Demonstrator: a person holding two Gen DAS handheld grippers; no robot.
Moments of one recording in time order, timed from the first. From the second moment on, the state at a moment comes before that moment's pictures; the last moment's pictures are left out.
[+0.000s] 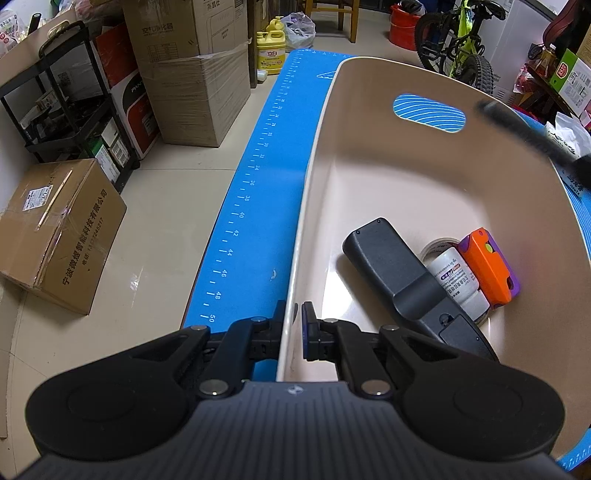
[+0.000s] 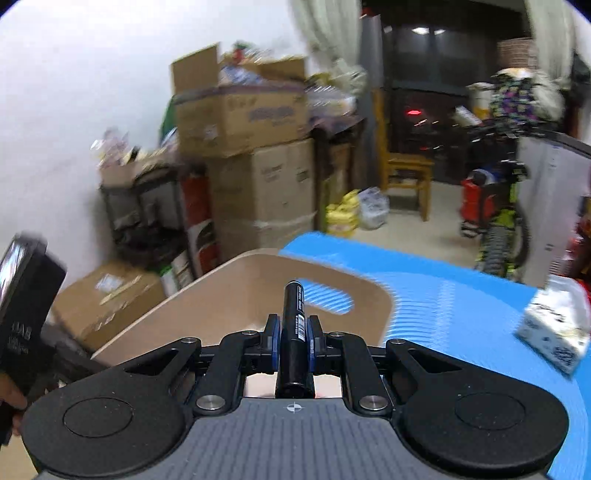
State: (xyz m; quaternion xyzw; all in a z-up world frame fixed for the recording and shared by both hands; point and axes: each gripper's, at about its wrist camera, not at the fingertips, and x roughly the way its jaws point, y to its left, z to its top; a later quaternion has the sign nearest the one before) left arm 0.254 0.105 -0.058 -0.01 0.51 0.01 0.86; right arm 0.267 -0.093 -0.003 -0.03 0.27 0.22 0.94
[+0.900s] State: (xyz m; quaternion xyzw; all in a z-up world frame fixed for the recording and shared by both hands) left arm 0.252 0.107 -0.056 -0.02 0.50 0.00 0.86; right arm 0.295 -0.137 -0.007 -0.03 0.27 0.16 0.95
